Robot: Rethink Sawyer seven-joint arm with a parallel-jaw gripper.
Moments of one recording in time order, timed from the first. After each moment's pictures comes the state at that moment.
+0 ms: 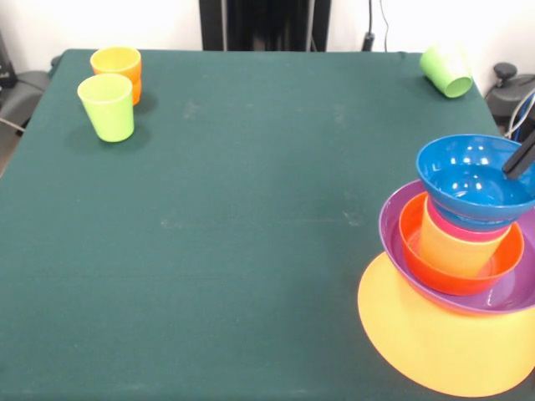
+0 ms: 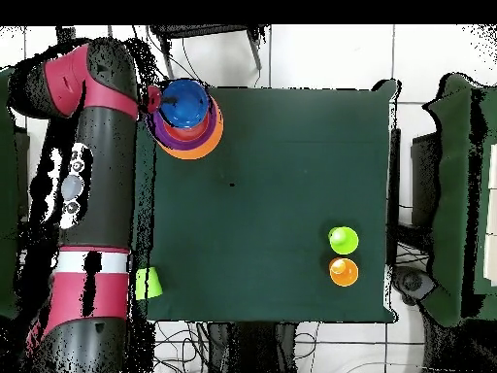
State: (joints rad) arm 0.28 0.03 -0.86 0.39 0.37 1.15 2.17
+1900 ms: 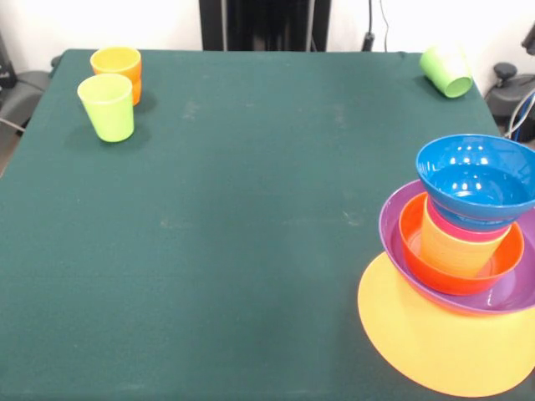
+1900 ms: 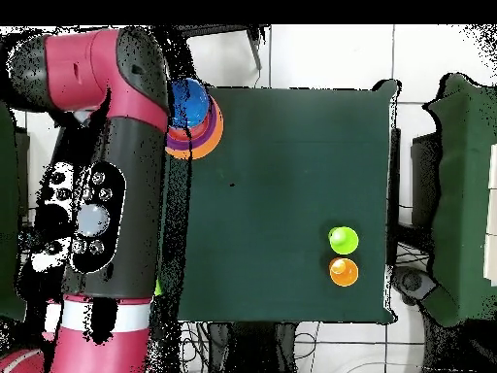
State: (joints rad) arm 0.27 -0.27 -0.62 0.63 0.33 1.23 2.07
